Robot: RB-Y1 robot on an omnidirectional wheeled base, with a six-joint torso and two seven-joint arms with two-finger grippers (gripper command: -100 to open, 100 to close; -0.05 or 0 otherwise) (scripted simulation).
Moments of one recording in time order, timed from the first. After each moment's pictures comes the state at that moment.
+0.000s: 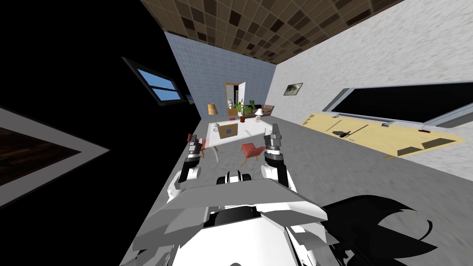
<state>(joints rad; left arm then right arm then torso) 0.22 0.23 0.04 -1.79 0.07 -0.55 0.06 0.48 0.03 0.06 -2.38 0.06 -0.43 0.10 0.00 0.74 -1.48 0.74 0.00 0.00</state>
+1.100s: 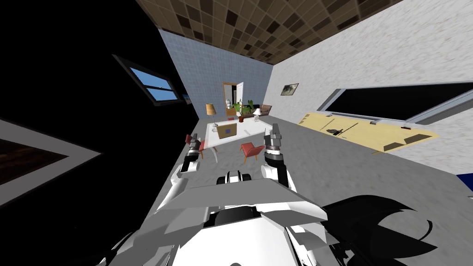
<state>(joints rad) 0.04 0.30 0.11 -1.51 0.11 -0.52 -0.01 0.48 0.03 0.06 -2.38 0.06 -0.43 0.10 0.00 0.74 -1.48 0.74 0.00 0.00</state>
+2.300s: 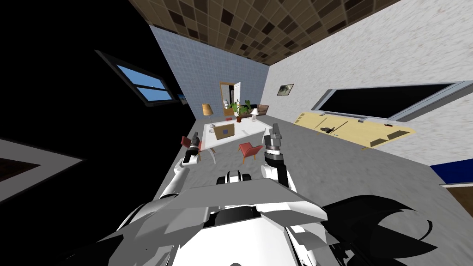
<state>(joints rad) -0.19 0.36 0.15 -1.17 0.12 -0.49 -0.09 0.48 0.03 0.06 -2.38 0.06 -0.43 0.10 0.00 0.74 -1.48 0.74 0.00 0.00</state>
